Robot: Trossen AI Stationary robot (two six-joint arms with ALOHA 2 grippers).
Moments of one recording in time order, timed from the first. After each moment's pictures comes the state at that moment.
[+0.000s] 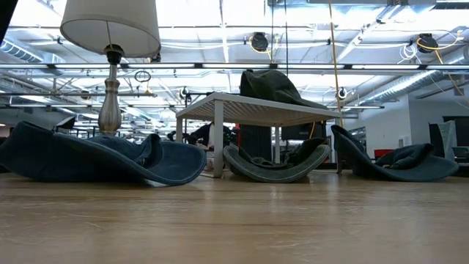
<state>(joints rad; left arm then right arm) -0.11 1.83 1.80 0.77 0.51 -1.46 0.31 0.94 1.08 0.57 -0.24 -0.52</state>
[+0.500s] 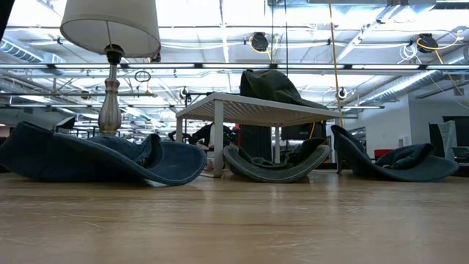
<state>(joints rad) -0.02 1.75 1.80 0.79 0.63 -1.42 0.31 0.88 1.08 0.33 0.05 0.11</state>
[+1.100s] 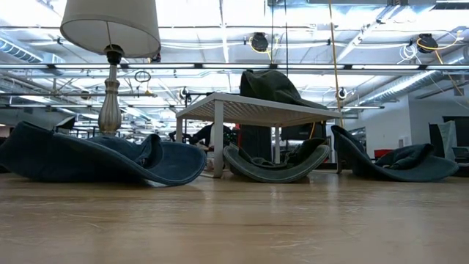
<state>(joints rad) 0.08 1.40 1.80 -0.07 0.37 -0.97 0.31 0.83 1.08 0.04 0.06 0.34</state>
